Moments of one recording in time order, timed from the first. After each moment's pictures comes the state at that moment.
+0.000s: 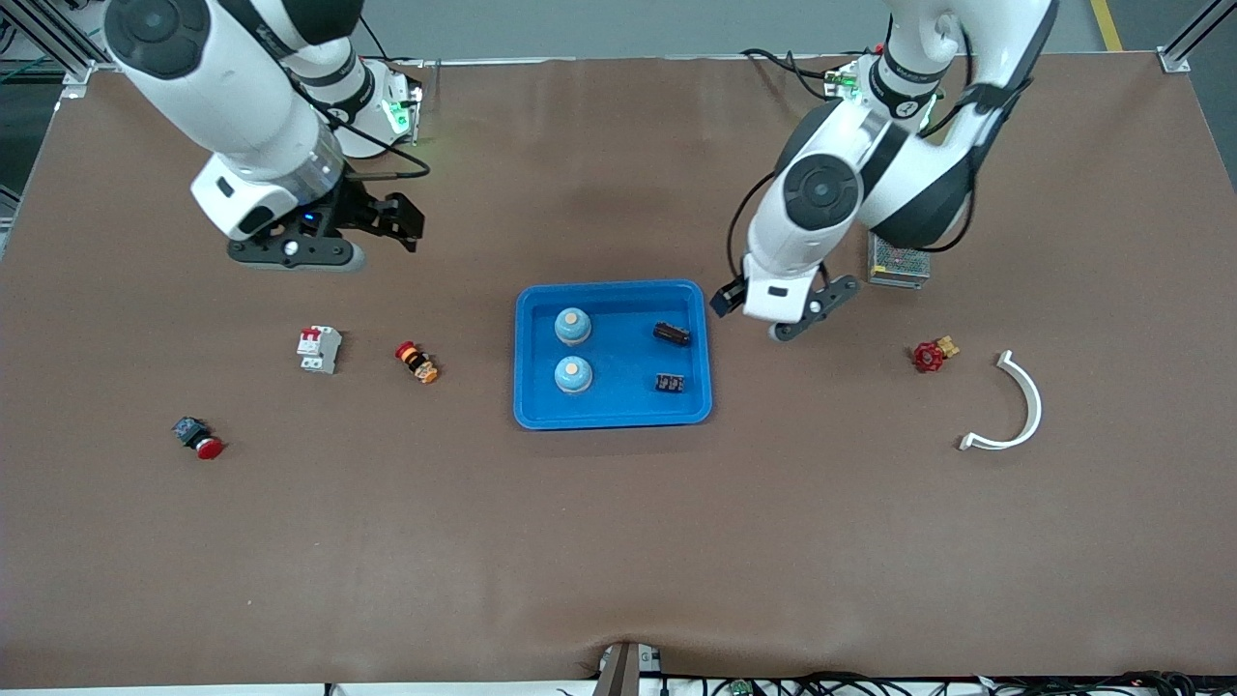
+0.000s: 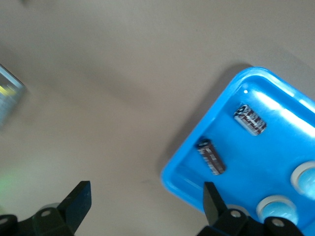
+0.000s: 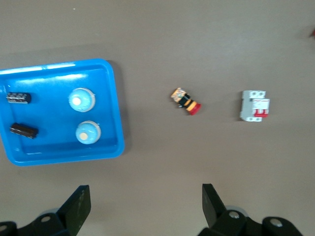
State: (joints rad) left arm -0.20 0.31 -0.45 -1.86 0.02 2.01 -1.32; right arm 0.44 0.00 0.00 -1.76 0.07 1.70 0.51
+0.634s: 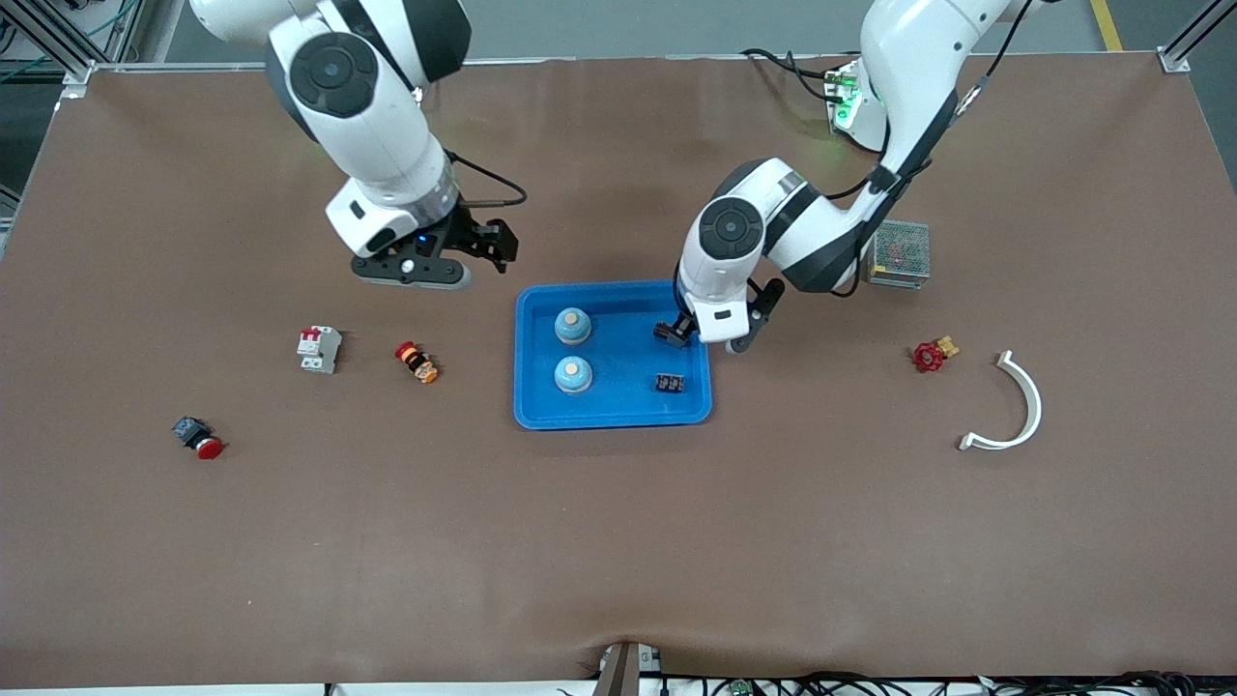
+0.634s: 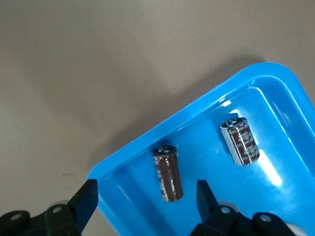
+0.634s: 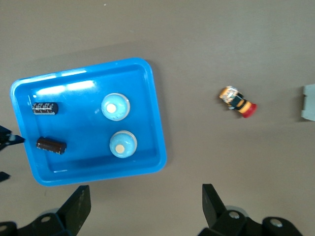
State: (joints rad) left arm -0.30 0.53 -0.45 -1.86 0.18 2.27 -1.85; right arm 0.59 0.10 0.00 -1.85 0.07 1.96 0.69
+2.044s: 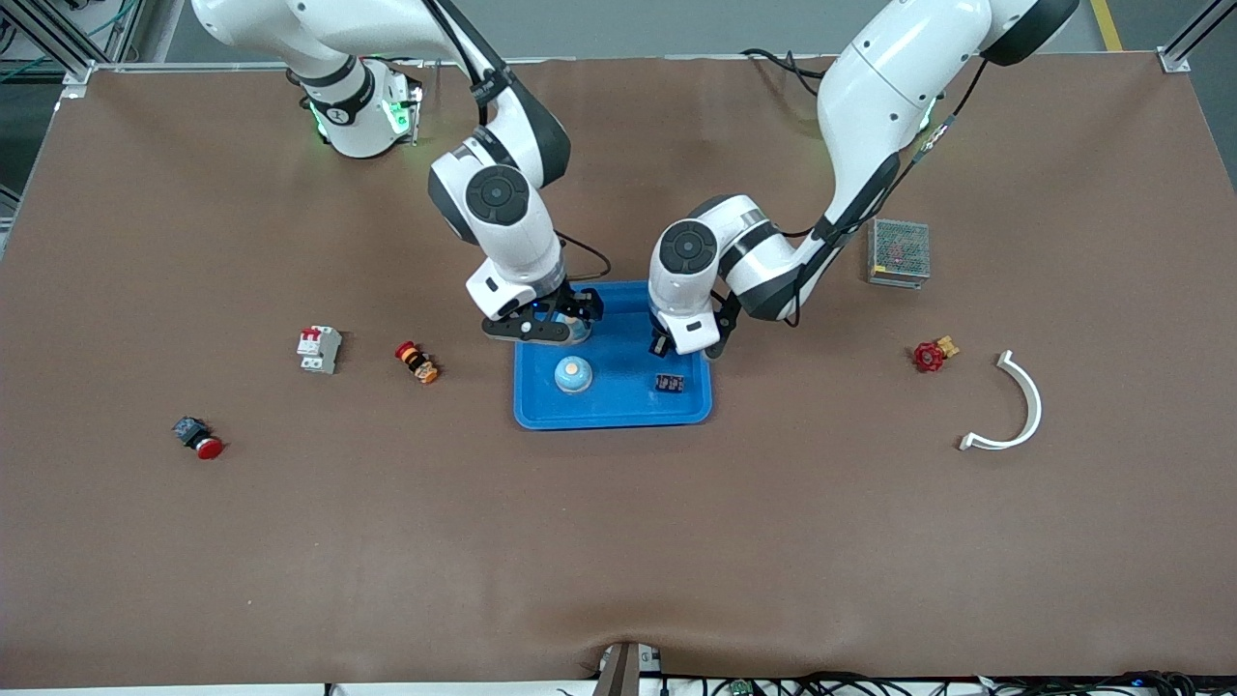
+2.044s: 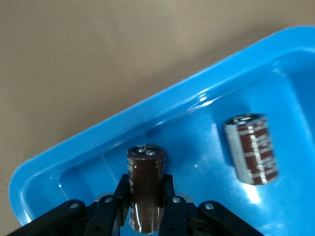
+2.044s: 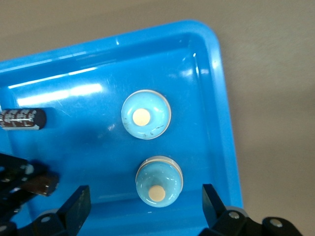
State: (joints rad) left arm -0.34 0.69 -0.45 -1.79 0.35 2.39 -2.09; right arm 0.72 0.43 0.00 -1.90 0.07 2.40 0.81
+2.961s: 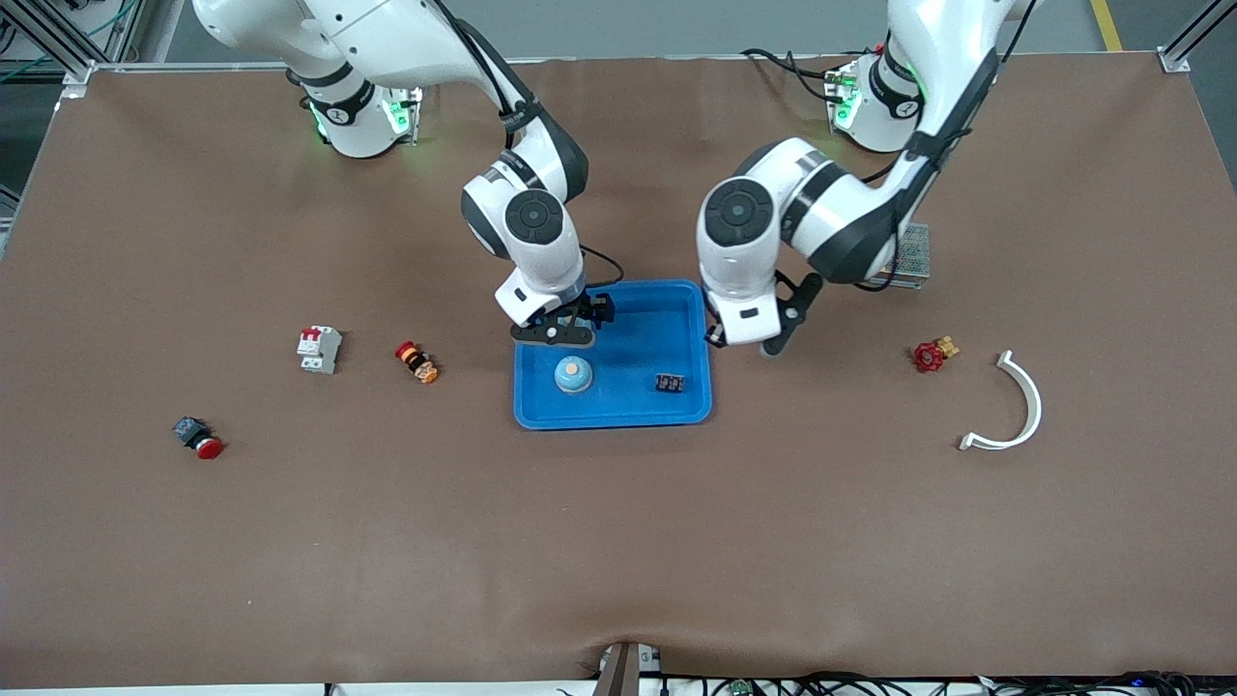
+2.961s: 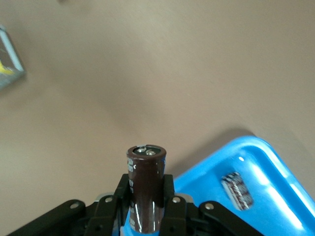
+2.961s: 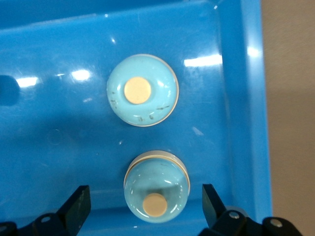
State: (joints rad) left arm -0.22 0.41 -0.45 -1.77 0.26 1.96 -1.72; right arm 0.76 0.55 0.00 -1.90 0.05 2.47 0.81
